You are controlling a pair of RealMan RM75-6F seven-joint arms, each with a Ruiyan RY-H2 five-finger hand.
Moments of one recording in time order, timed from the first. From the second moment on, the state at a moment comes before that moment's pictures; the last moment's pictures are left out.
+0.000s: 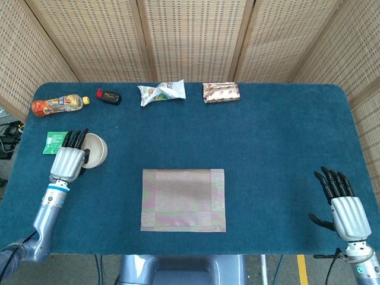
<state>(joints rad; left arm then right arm) -0.47 -1.52 -0.19 -1.17 1.32 1.10 0.36 0.10 -1.16 0.03 -1.53 -1.62 1.53 0.11</state>
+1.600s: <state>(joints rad) -0.46 -1.24 -0.08 -1.36 1.29 1.00 0.35 0.09 -1.15 0.03 -1.54 -1.63 1.55 0.13</state>
